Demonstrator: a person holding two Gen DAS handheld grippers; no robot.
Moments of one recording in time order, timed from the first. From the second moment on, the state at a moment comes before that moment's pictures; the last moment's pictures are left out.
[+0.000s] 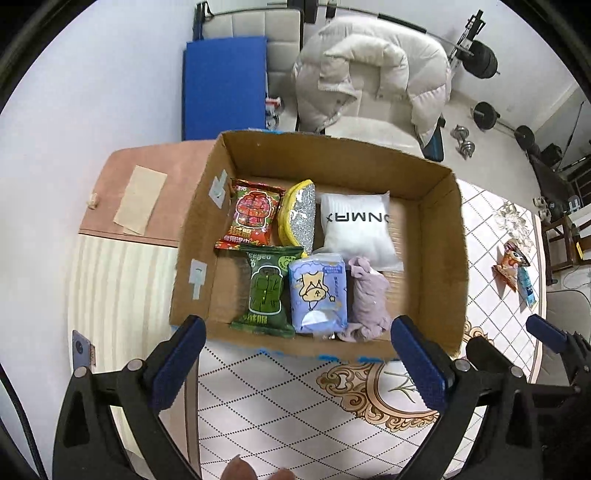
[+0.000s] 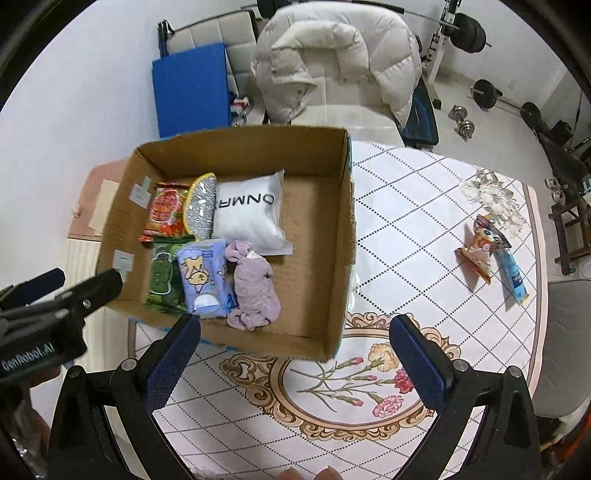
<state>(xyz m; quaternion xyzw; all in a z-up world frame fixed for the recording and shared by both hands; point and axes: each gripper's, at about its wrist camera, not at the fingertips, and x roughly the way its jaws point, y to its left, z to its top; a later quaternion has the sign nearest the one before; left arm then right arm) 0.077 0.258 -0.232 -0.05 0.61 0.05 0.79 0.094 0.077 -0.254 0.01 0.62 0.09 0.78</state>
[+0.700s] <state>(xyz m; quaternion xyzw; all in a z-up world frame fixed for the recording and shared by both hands) 0.163 0.017 -0.242 0.08 0.61 -0.05 0.79 0.117 -0.176 -0.243 0.07 0.61 -0.01 0.79</state>
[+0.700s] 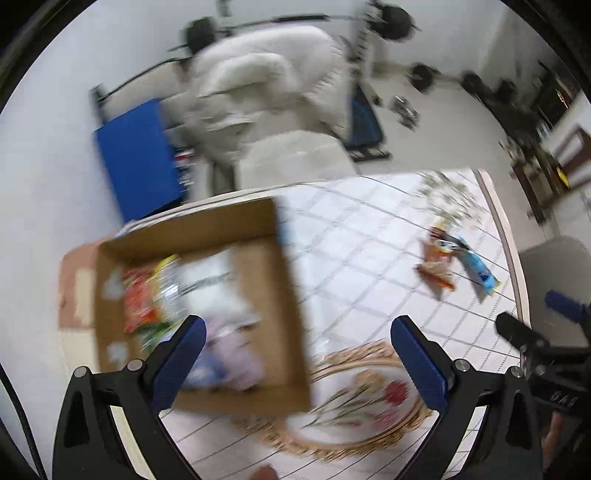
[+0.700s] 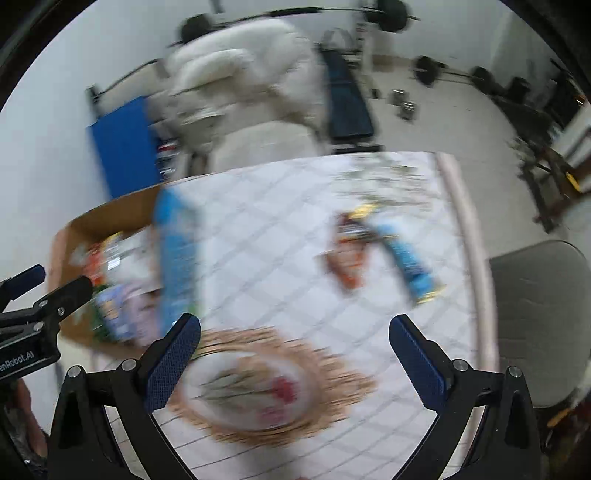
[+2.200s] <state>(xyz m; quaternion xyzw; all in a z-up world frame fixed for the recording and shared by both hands) 0.229 -0.050 -0.389 0.04 0.72 -0.10 0.68 0.220 -0.258 -0.454 0.06 0.76 -0.01 0.65</state>
